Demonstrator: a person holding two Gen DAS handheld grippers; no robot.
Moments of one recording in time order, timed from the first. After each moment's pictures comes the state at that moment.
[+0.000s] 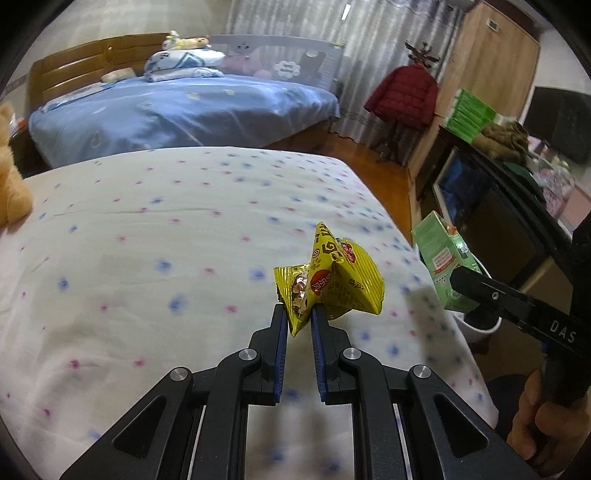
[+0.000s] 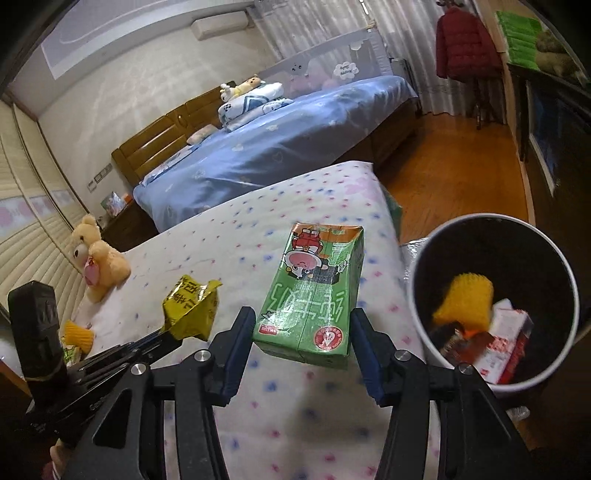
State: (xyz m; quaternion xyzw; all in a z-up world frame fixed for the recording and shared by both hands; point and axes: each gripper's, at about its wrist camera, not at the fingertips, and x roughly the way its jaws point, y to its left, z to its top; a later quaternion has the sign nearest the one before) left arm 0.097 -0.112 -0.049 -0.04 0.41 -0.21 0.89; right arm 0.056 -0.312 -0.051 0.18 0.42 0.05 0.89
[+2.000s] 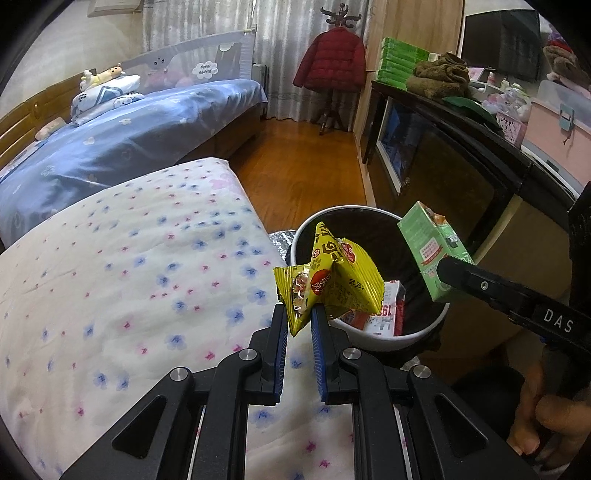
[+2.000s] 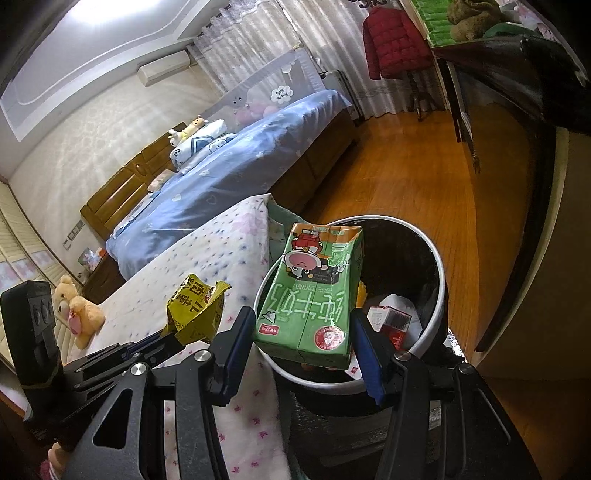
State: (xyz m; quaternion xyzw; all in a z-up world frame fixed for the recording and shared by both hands) left arm 0.088 -0.267 -0.040 0.06 0.40 -0.29 0.87; right arm 0.001 -0.440 -0.057 0.25 0.38 -0.04 0.89
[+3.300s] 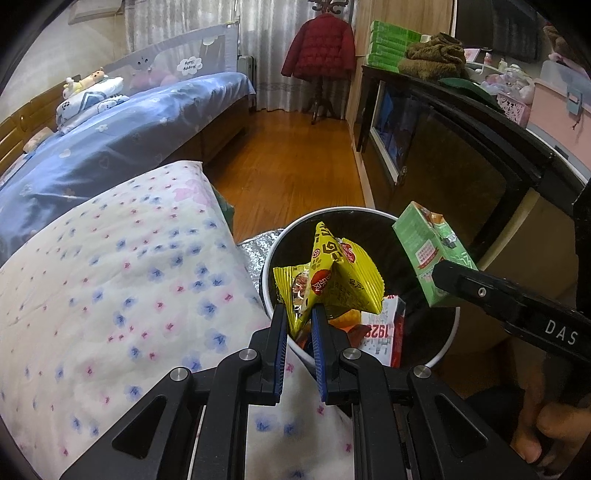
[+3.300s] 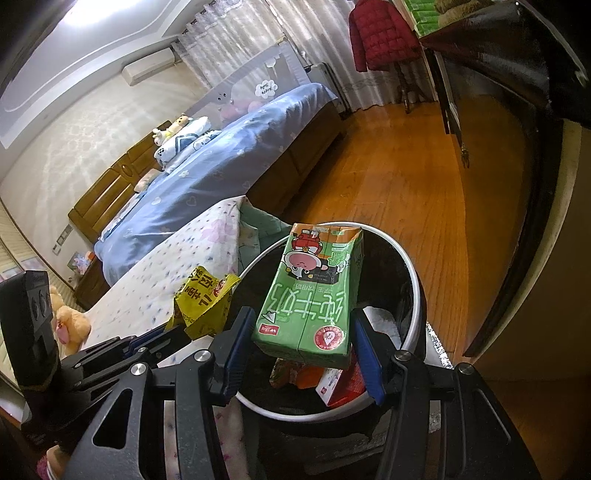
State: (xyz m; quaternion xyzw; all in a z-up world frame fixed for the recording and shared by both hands) left arm 0.109 -0.317 -0.050 0.09 0.41 -0.29 0.86; right arm 0.018 -0.471 -0.070 0.25 0.40 -0.05 0.88
